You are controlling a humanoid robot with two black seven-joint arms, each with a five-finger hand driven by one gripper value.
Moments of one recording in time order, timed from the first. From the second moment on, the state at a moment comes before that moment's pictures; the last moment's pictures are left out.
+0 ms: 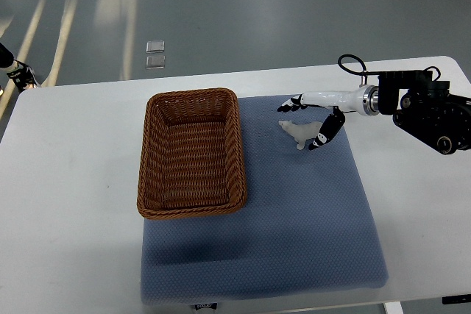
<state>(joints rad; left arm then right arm) 0.04 0.00 -0.16 -0.16 0.04 -0.01 0.09 1.00 -0.34 0.26 0.67 -1.43 0.34 0.40</state>
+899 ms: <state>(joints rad) 0.04 0.00 -0.16 -0.16 0.04 -0.01 0.09 1.00 -0.35 0.25 0.67 -1.43 0.34 0.43</state>
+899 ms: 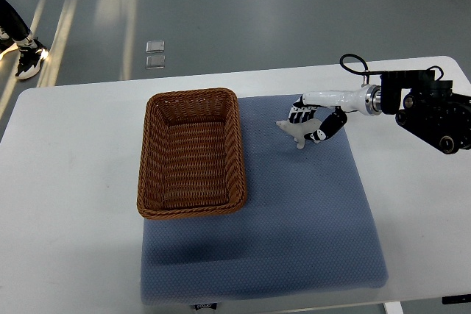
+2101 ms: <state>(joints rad) 0.04 0.00 -0.16 -0.16 0.04 -0.01 0.09 1.24 -0.04 0.27 0.69 -1.41 0.38 0.50</state>
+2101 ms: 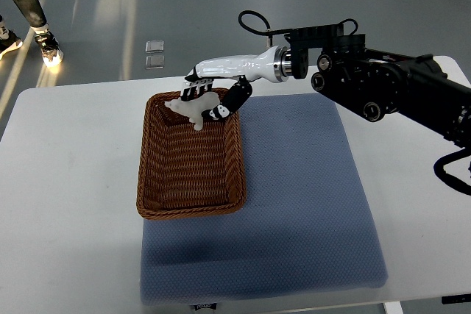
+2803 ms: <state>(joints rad) 0.04 0.00 -0.16 -0.16 0.04 -0.01 0.09 1.17 0.00 0.26 0.68 -1.42 0.37 0.49</state>
